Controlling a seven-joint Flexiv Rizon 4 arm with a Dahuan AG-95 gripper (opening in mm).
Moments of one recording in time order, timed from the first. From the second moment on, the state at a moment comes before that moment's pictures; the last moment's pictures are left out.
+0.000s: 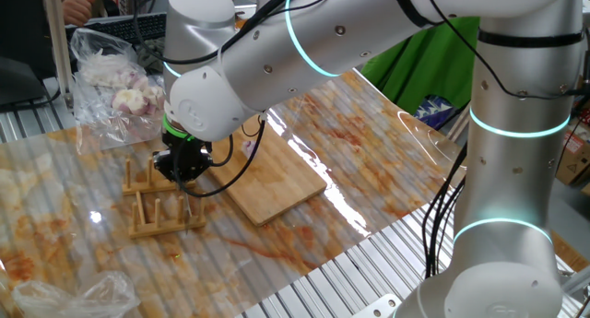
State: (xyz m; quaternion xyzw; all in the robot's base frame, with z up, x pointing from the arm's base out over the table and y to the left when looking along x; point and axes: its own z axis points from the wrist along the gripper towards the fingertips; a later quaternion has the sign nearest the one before) arm 0.538 0.194 0.034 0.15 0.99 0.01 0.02
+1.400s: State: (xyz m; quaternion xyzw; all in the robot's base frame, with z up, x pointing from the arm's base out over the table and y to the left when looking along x) arm 0.536 0.148 0.149 0.11 0.99 0.02 -0.01
